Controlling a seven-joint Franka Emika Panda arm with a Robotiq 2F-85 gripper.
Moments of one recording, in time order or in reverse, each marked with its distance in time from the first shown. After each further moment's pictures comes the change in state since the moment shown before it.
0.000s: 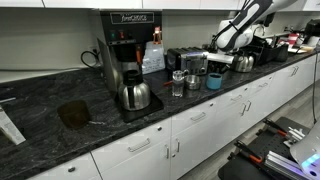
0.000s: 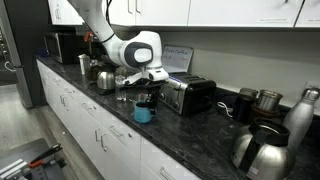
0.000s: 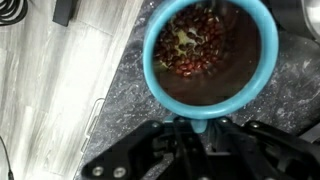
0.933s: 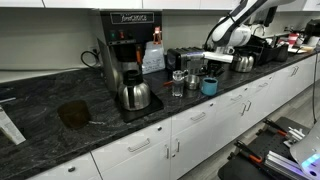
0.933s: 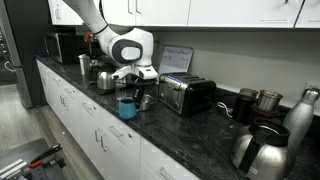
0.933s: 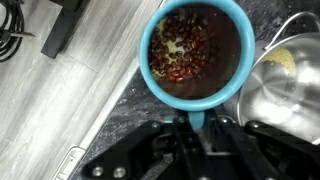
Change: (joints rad) arm -0.003 -0.067 0.113 -0.050 0.257 -0.067 -0.241
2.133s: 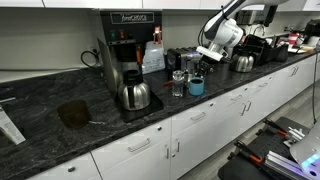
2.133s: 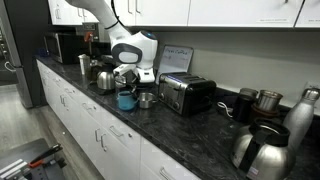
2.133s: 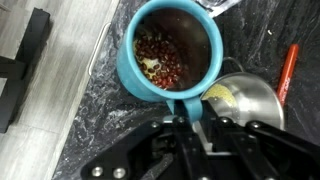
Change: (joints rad) arm -0.005 0.065 0.053 0.082 0.461 -0.002 -0.113
